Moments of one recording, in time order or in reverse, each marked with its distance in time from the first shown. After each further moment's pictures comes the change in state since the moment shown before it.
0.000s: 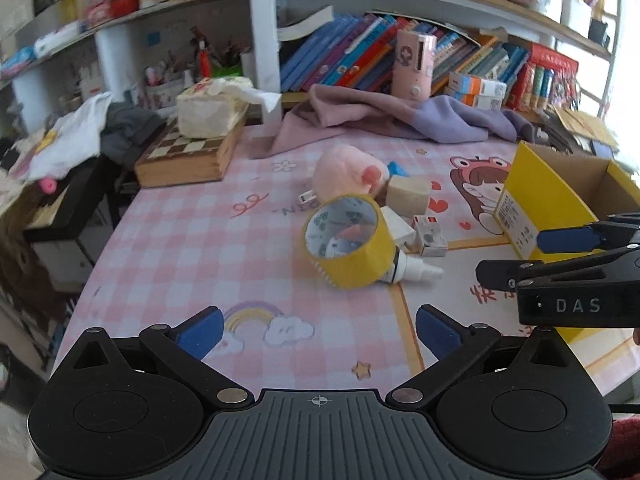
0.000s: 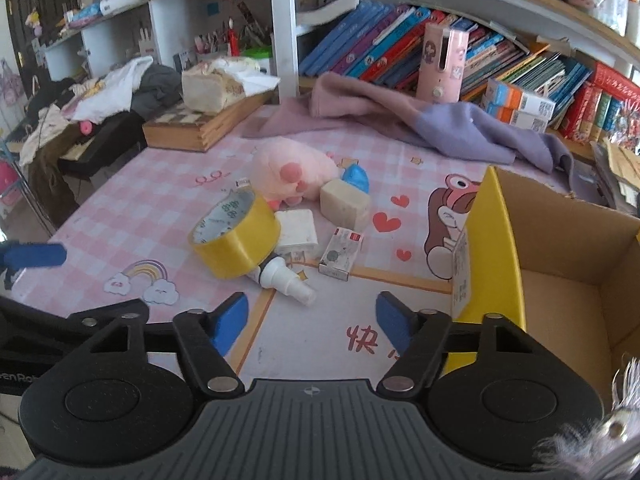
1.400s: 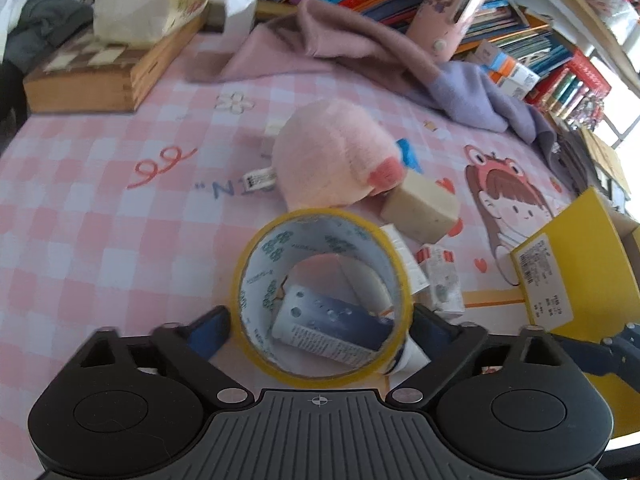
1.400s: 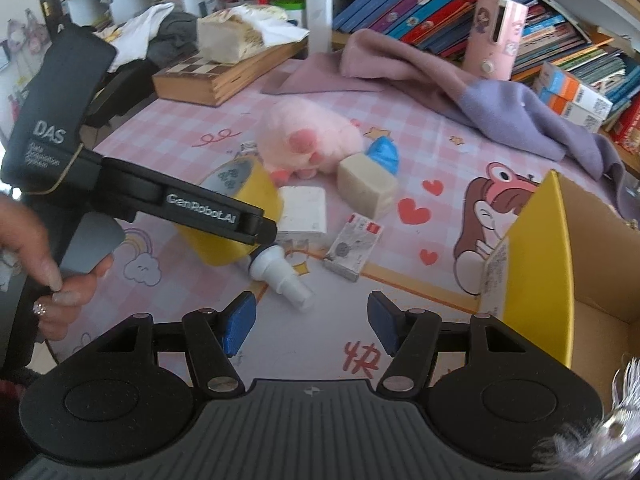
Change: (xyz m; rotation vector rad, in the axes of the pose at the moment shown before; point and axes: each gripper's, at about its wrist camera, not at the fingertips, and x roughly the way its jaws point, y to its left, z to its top) left arm 0.149 0.024 0.053 -0.250 0.253 -0.245; right arm 0.052 -0.010 0.021 -0.108 0.133 0.088
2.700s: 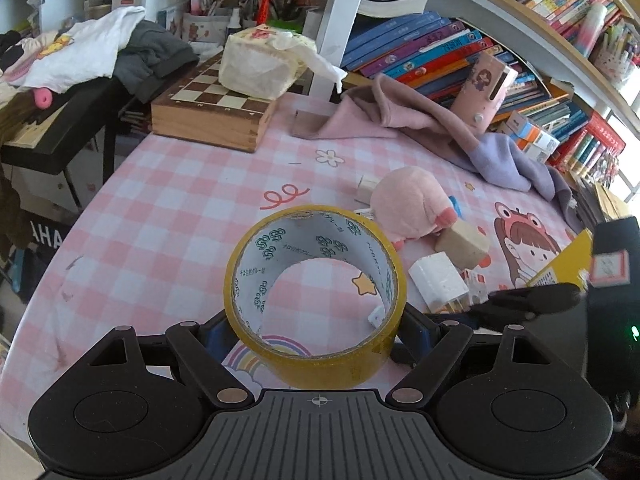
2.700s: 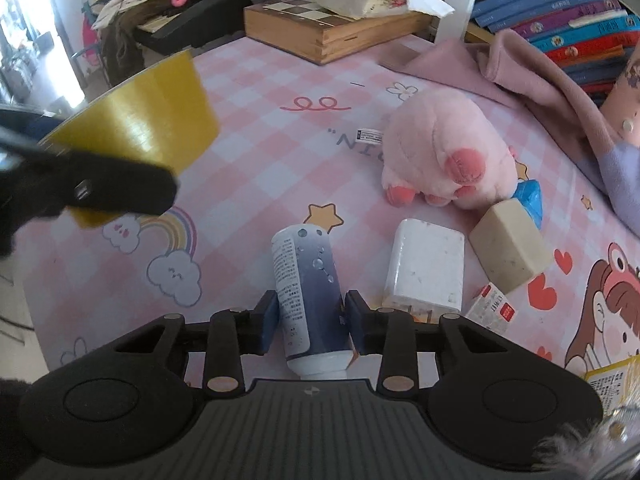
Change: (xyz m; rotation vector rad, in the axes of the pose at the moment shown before) left arm -0.099 0.043 -0.037 -0.058 -0.184 0.124; right arm 0.084 0.056 0.037 -0.269 0.098 0.137
